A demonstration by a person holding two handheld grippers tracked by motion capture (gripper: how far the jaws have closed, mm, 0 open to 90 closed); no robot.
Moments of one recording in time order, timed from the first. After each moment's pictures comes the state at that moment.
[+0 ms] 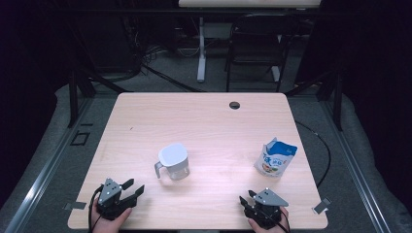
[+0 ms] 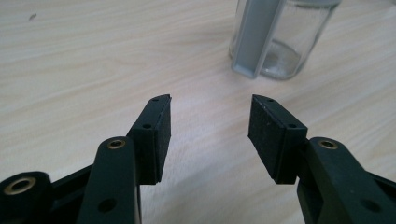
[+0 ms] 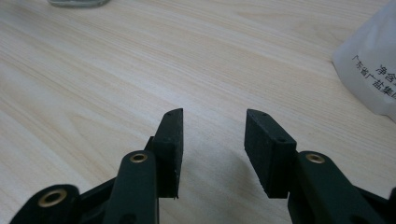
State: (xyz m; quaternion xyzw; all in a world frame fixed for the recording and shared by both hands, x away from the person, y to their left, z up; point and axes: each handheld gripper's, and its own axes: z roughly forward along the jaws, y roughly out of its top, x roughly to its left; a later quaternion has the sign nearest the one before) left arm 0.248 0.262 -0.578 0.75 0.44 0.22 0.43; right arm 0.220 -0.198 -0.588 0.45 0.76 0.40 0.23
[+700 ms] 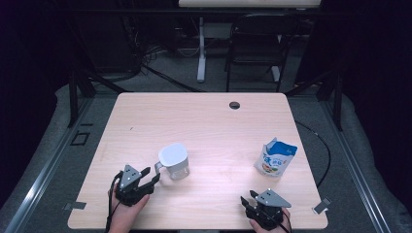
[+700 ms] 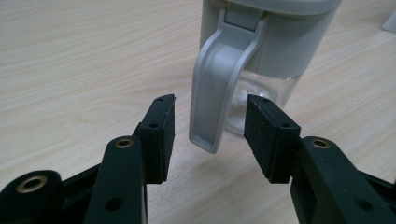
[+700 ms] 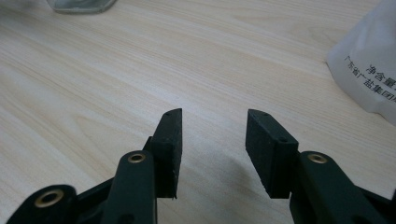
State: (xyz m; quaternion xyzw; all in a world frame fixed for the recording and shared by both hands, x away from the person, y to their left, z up) left arm 0.278 0.210 -0.553 0.76 0.43 0.23 0.43; right arm 0.217 -0.202 -0.586 0.46 0.76 0.41 0.23
